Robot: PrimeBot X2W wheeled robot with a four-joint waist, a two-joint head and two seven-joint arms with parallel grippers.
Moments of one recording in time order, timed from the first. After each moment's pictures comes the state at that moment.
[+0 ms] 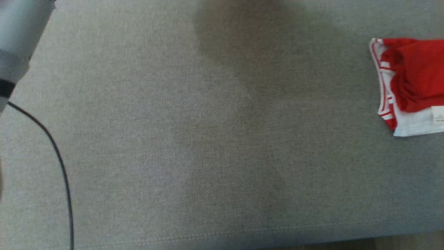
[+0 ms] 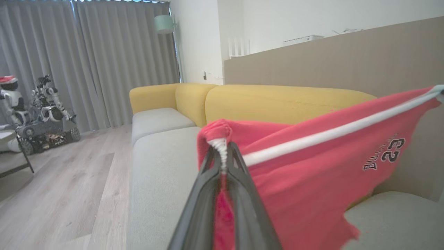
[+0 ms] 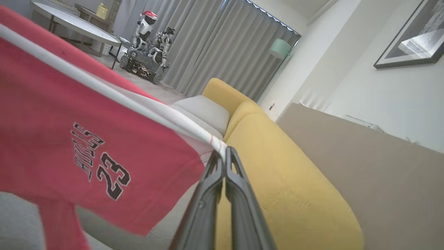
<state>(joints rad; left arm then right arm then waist) -1.53 0.37 -1.04 0.72 -0.95 0.05 -0.24 -1.39 -0.51 0.53 0.65 0.19 0.13 0.04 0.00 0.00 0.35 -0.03</state>
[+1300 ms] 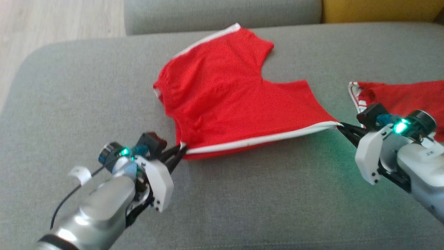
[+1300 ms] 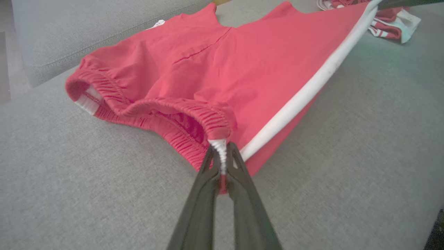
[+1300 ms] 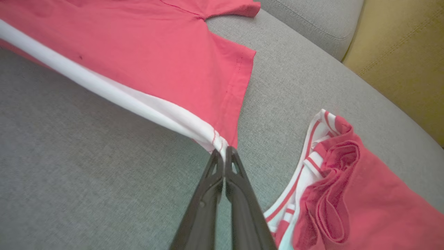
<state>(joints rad) -0.65 0.32 -1.14 0.74 -0.66 -0.13 -0.21 -0.78 -0.60 1.24 0.77 0.72 0.13 0.00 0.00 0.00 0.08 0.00</state>
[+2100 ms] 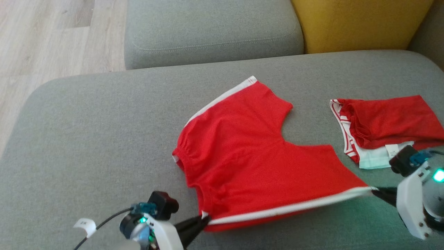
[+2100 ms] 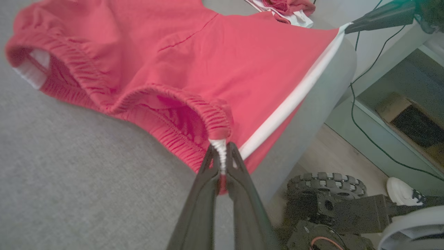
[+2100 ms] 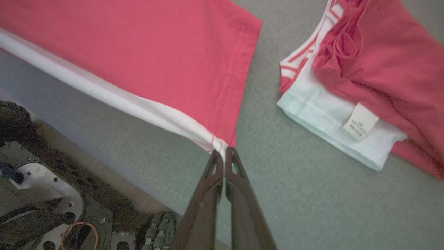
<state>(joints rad) -0.36 0.44 -1.18 0.35 -0.87 -0.12 -0.09 -0.60 -0.99 1.29 0.27 0.95 0.13 0.33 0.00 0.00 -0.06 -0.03</state>
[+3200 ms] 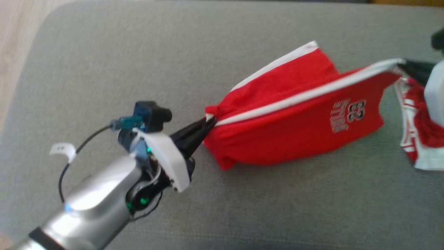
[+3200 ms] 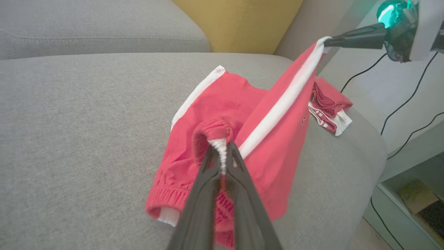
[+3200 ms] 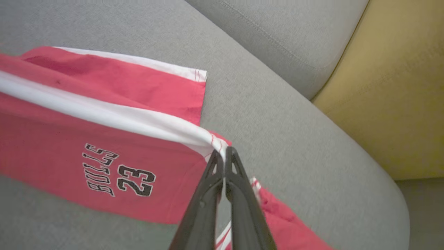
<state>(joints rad) -0.61 0.43 -1.02 0.23 -0.95 -0.09 -0.06 -0.93 -0.99 1.07 0.26 0.88 0.13 0.44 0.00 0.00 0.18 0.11</state>
